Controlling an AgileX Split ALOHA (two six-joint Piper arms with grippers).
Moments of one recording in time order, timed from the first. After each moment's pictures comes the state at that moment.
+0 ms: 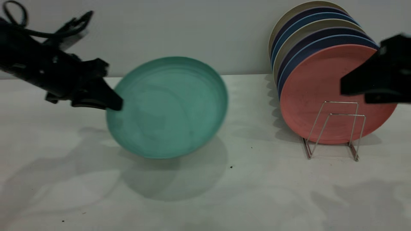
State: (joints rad) left arm -0.03 2.06 -1.10 -1.20 0.52 1.12; right arm 0.06 1.49 -0.51 1.74 0.50 -1.58
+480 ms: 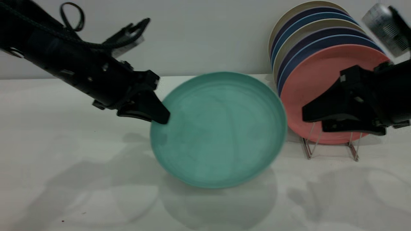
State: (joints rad) left arm -0.23 2.06 -1.10 -1.20 0.52 1.10; right arm 0.06 1.80 -0.62 1.77 0.69 -1.63
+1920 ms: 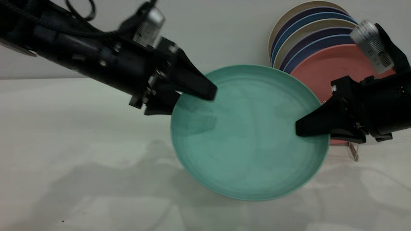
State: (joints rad) left arm -0.23 2.06 -1.11 -1.39 0.89 1.18; right arm 0.06 1.88 -0.63 1.78 0.78 -1.66
